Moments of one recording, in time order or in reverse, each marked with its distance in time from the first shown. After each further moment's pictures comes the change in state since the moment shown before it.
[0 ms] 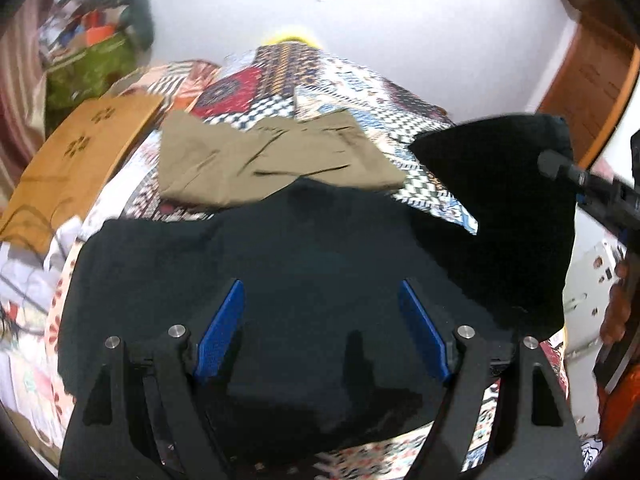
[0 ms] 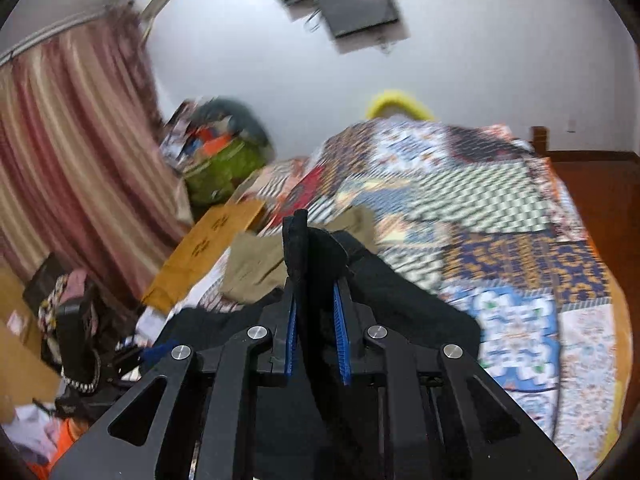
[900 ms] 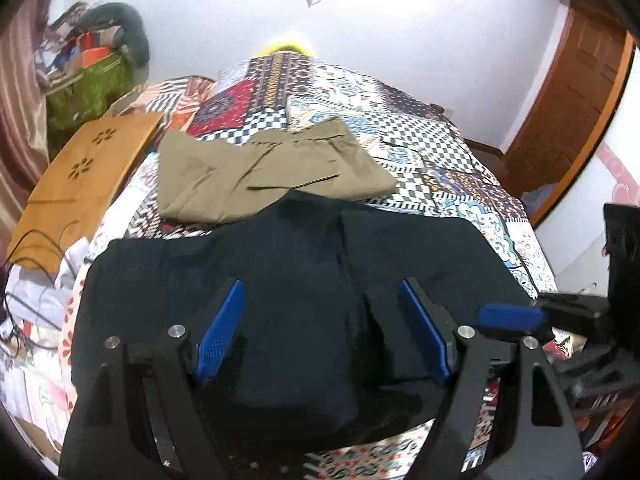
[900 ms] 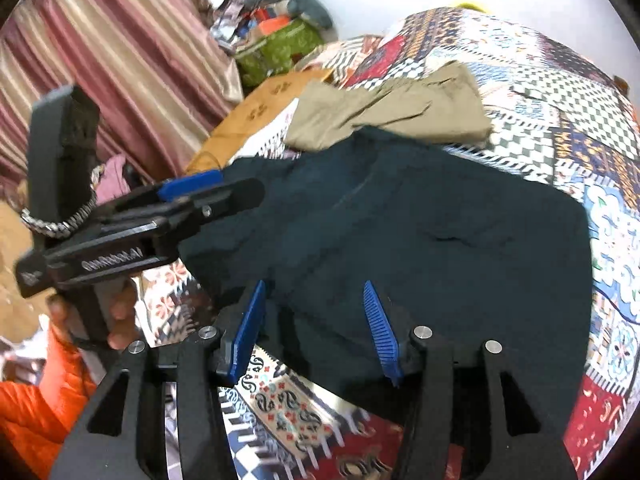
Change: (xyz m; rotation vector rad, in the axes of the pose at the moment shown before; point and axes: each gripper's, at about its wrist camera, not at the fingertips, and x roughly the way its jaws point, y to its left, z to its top) left arm -0.005 -0.034 0.012 0.087 -0.019 0.027; right arm 0.028 0.023 -0.070 -0.061 0.320 0.144
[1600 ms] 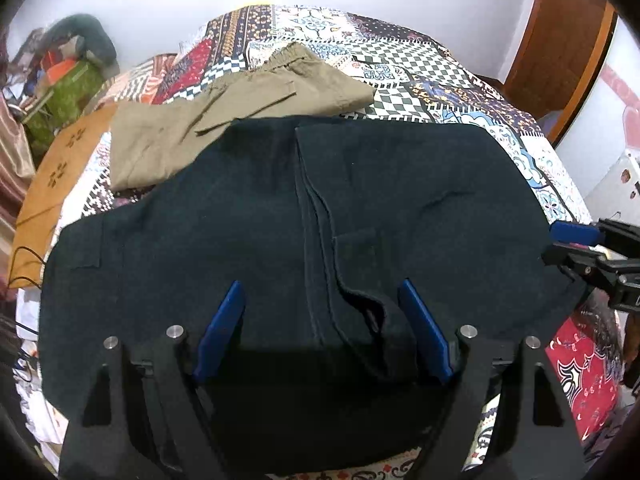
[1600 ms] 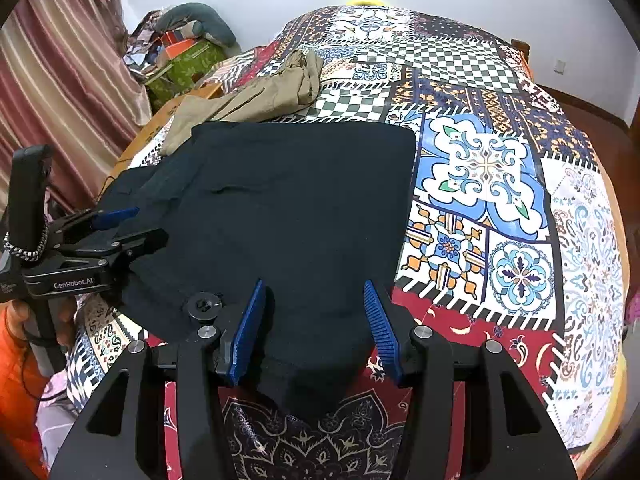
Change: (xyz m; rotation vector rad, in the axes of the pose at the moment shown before) left arm 0.063 -0.037 -0.040 0.162 0.160 0.068; right arm -0.025 -0.077 -0.049 0.108 -0.009 -0.273
